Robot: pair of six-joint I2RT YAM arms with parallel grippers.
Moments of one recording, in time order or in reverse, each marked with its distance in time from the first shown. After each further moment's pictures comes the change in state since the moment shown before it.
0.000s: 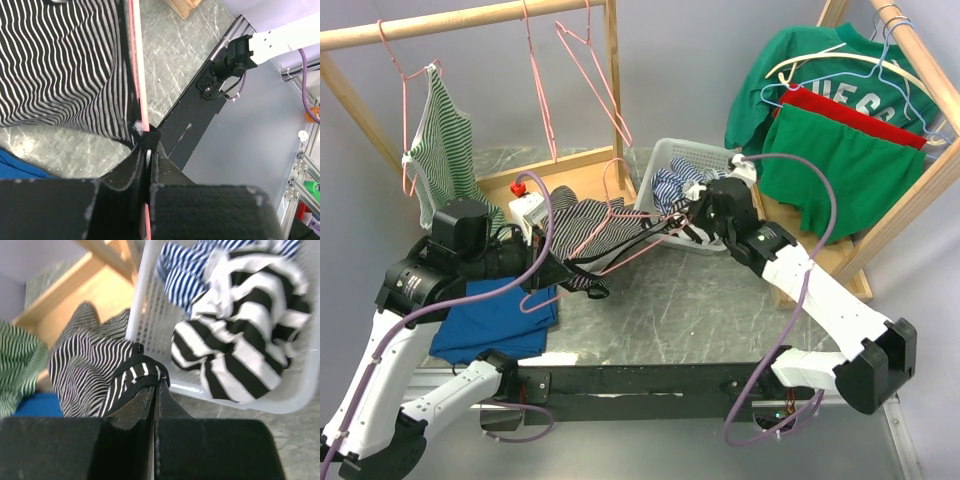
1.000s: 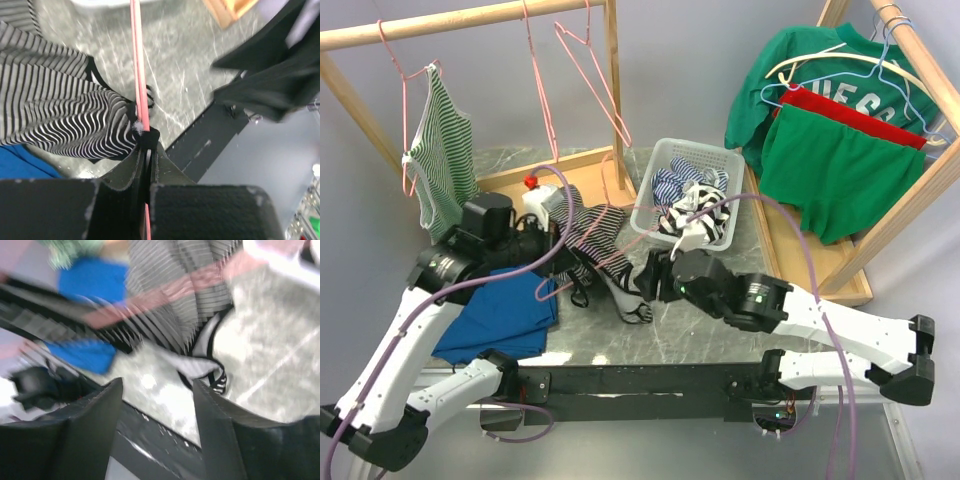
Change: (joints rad) left arm -0.013 0.061 -0.102 0.133 -0.158 -0.094; right arm 0.609 -0.154 -0.080 -0.153 0.074 0.056
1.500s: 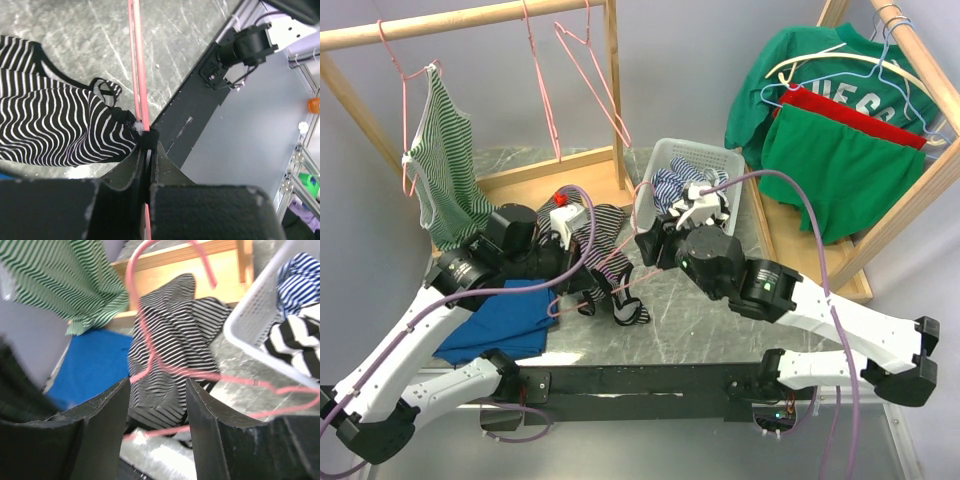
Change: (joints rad) left arm -0.171 0.008 -0.078 0.042 0.038 -0.019; right arm -0.044 0.029 0.165 0.139 0.146 -0.199
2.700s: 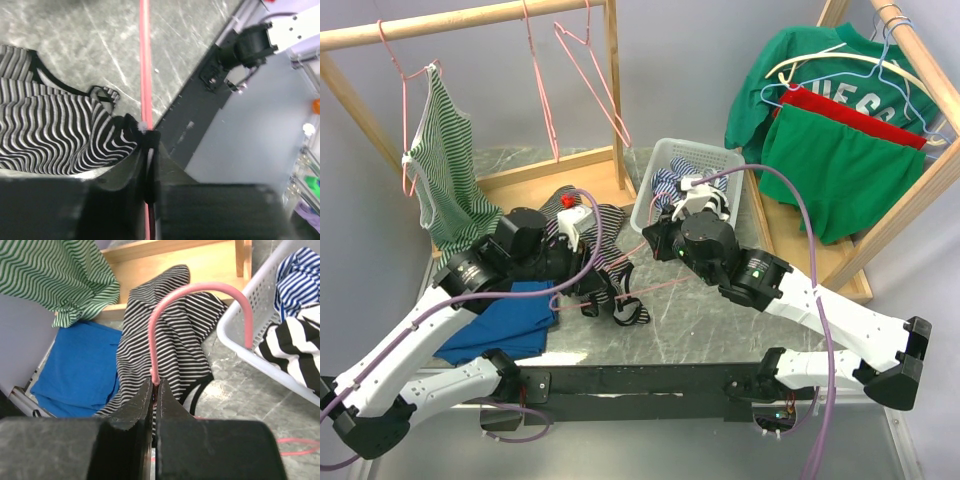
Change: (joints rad) left arm -0.078 0.009 -0.032 0.074 -0.055 -0.028; right arm -0.134 0.051 -0.026 0.050 -0.149 -0.051
